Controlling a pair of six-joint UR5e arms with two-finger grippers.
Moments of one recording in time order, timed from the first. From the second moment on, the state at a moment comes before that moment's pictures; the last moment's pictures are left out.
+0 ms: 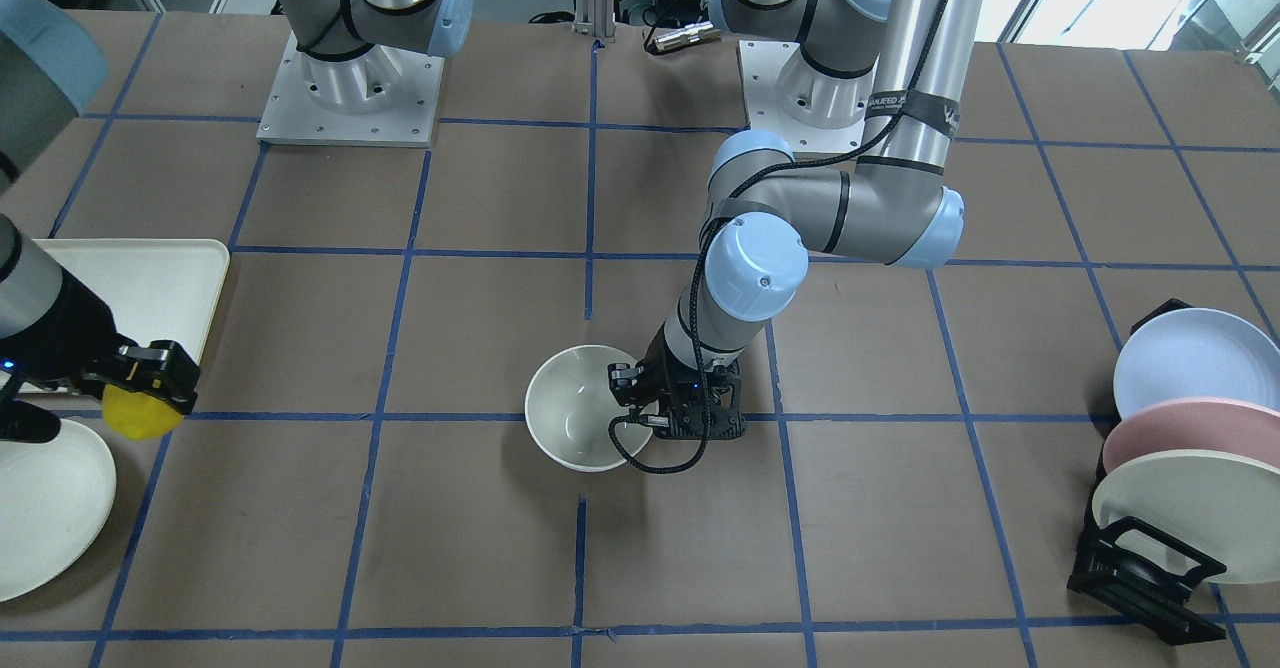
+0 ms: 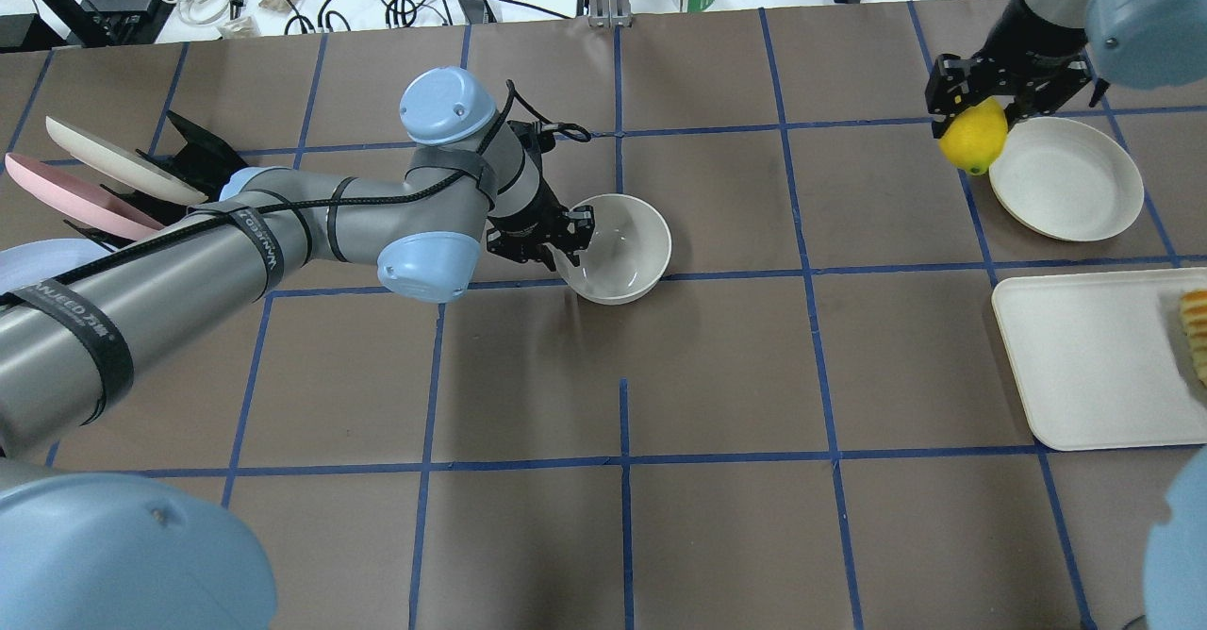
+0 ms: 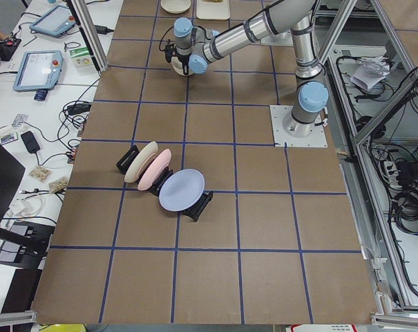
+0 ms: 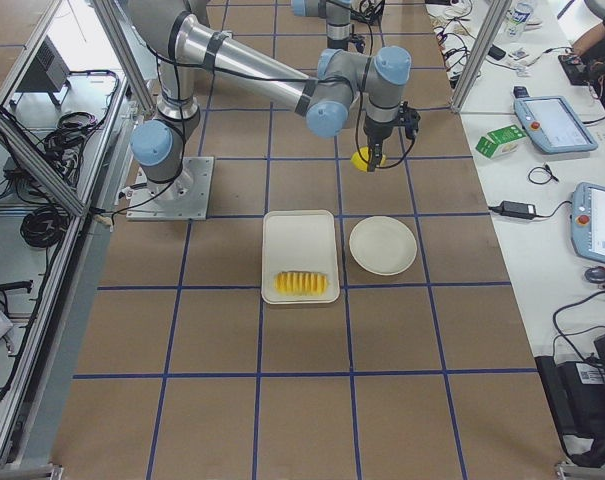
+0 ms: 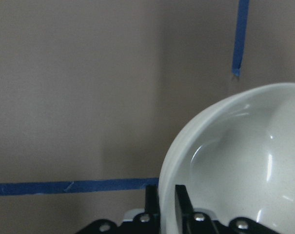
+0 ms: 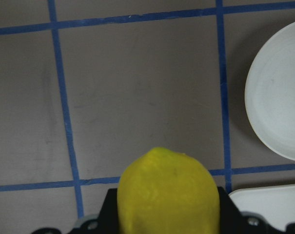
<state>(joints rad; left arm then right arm) -1.76 -2.02 -1.79 -0.84 1.35 -0.28 1.37 -1.29 1.55 -1.85 -1.55 -0.14</state>
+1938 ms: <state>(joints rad) -1.53 -1.66 -1.45 -1.63 1.58 0.08 1.93 -1.04 1.56 -2.13 -1.49 0.39</state>
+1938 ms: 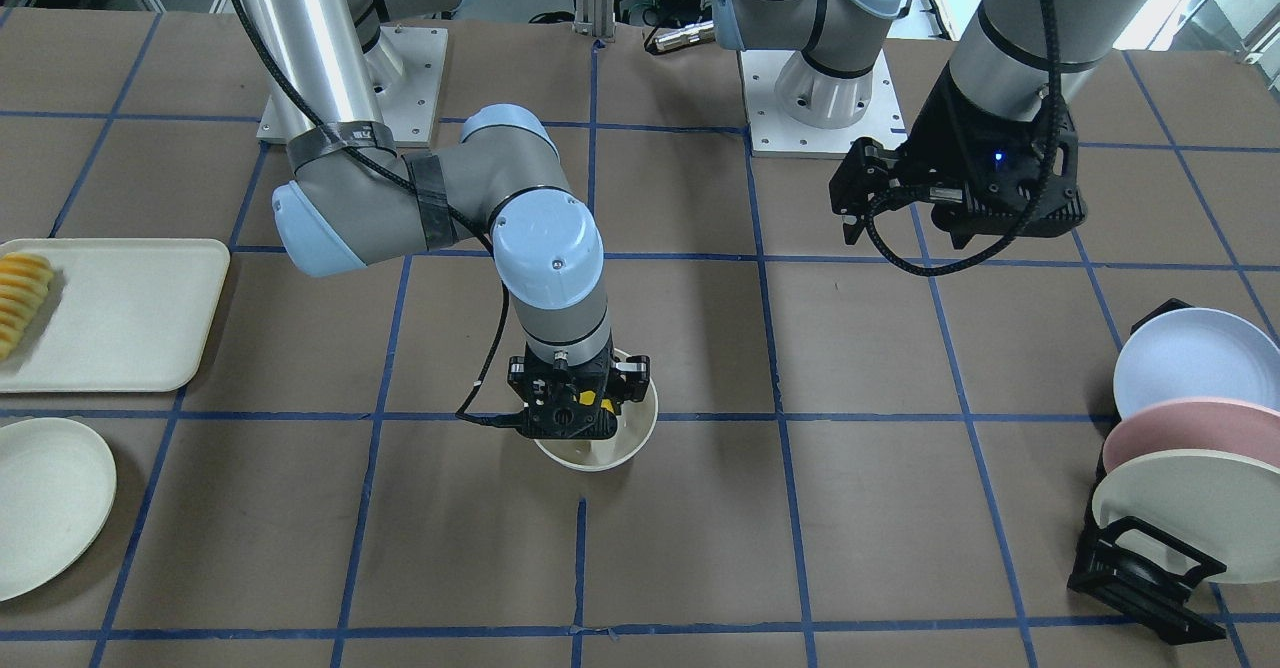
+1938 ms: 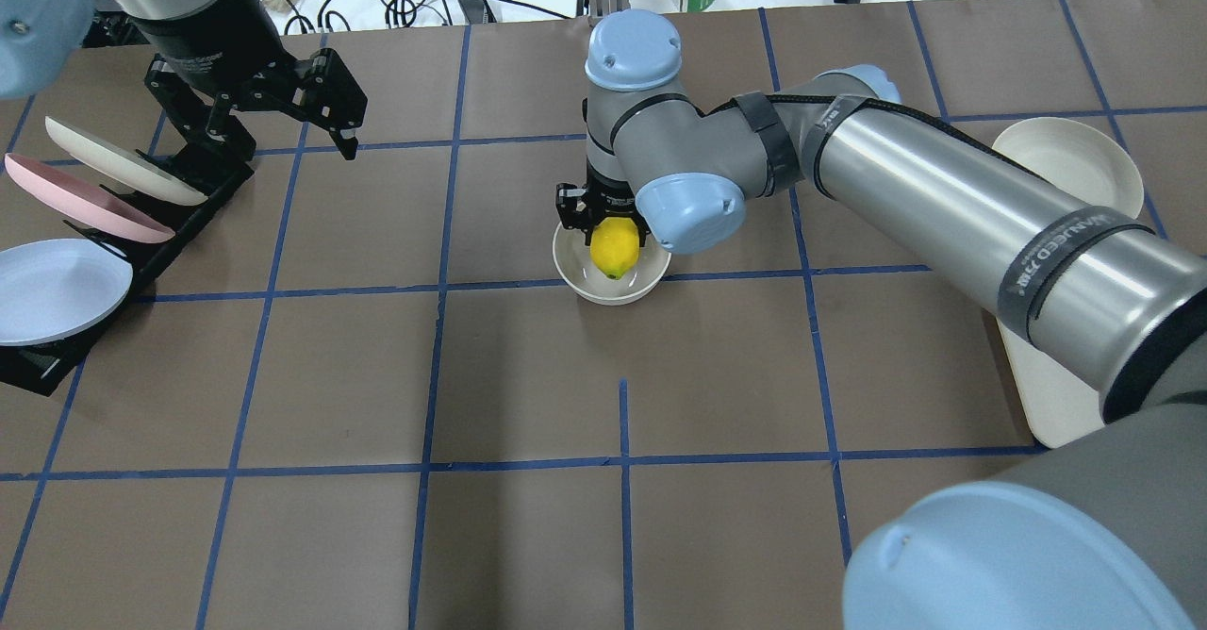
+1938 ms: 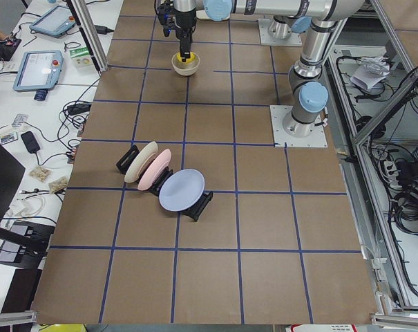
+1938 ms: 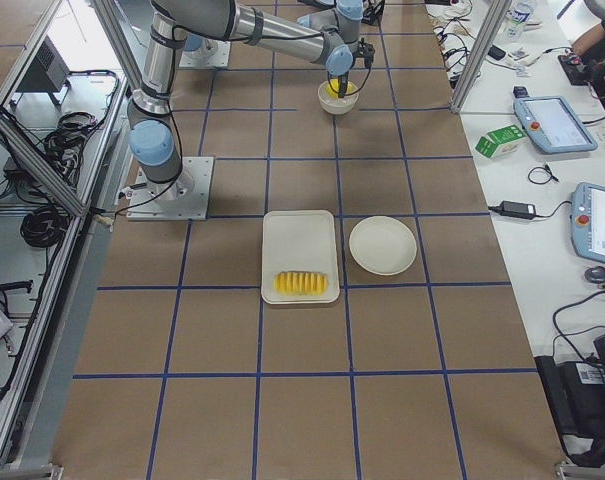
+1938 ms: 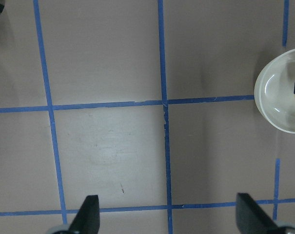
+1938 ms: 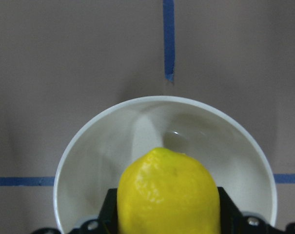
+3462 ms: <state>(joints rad) -1.54 -1.65 -1.47 -1.62 1.57 0.08 1.73 -1.27 1.55 -1.92 -1.56 0.31</state>
